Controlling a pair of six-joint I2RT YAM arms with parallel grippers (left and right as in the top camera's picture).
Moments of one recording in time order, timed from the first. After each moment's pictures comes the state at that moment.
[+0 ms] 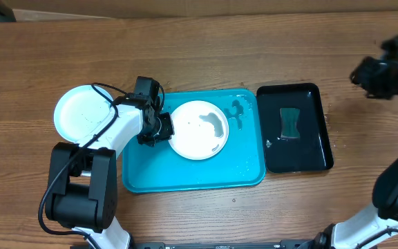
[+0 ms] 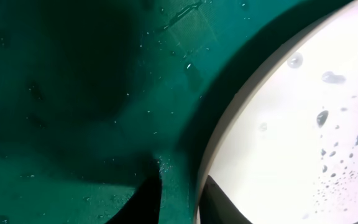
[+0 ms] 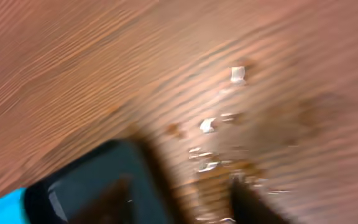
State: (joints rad) left arm -0.18 1.83 1.09 -0.67 0.19 -0.42; right arm -0.38 1.85 1.58 -0.88 -0.21 0.21
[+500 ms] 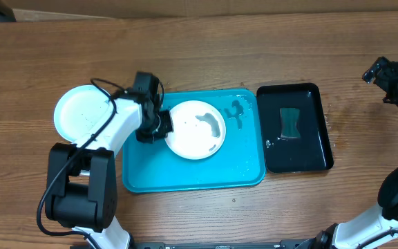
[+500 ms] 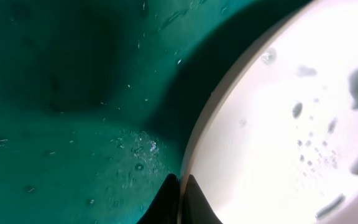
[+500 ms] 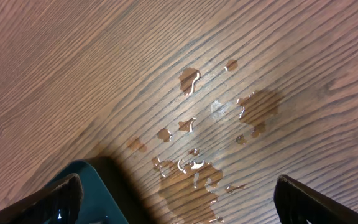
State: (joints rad) left arm -0.18 1.84 1.19 -0.81 0.19 -0.40; right arm -0.46 1.85 1.58 -0.88 -0.20 0.23
